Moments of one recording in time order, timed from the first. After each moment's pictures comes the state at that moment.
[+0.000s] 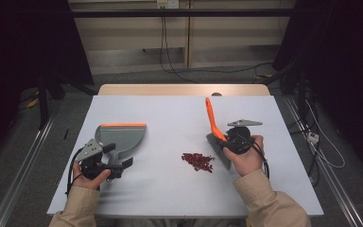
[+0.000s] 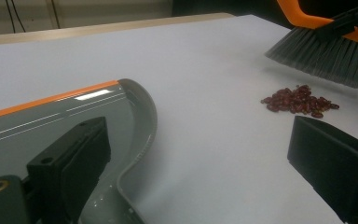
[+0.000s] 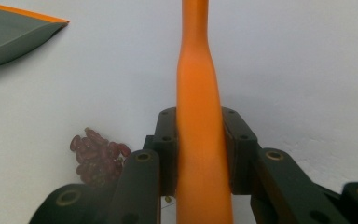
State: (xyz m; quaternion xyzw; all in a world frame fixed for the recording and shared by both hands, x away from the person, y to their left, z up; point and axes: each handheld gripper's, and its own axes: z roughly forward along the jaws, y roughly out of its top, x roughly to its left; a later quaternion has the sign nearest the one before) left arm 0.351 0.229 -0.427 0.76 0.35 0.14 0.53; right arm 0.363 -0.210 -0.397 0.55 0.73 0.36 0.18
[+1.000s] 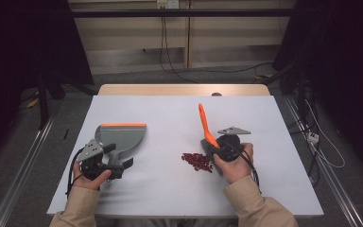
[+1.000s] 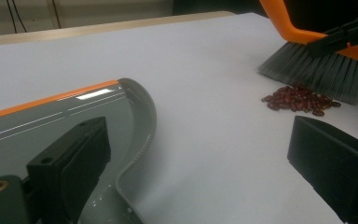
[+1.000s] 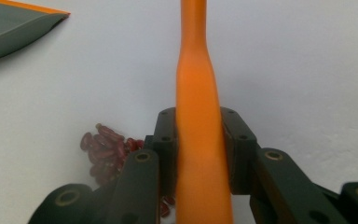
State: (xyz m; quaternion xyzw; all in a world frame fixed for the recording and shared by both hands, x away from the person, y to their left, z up) left arm 0.351 0.228 -0.427 0.76 0.35 0.15 0.52; right arm 0.353 -0.180 -0.415 0.56 0.72 0.35 0.20
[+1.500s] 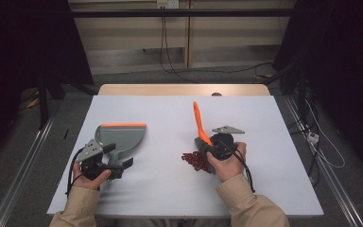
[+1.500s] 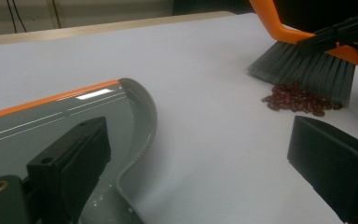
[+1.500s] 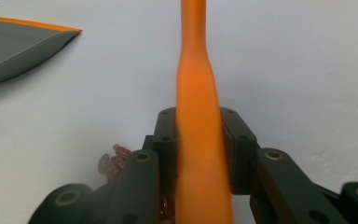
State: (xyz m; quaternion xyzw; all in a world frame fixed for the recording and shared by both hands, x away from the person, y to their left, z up) left arm 0.351 0.228 -0.427 0.76 0.35 0.15 0.52; right arm 0.360 -0.164 -0.419 0.57 0.70 0.38 0.20
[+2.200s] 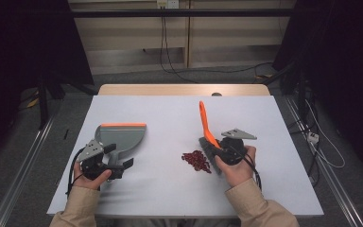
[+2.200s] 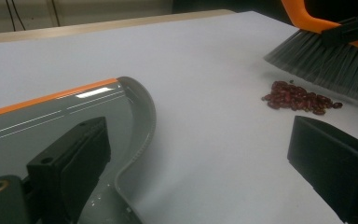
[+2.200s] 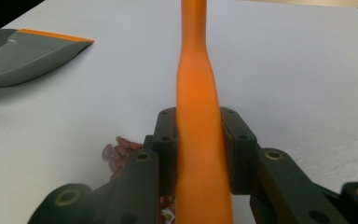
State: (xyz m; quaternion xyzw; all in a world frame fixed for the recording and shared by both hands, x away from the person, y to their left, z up) left arm 0.351 0.227 -0.428 0.76 0.35 0.15 0.52; right arm 0.339 -0.184 -0.411 0.55 0.70 0.41 0.21
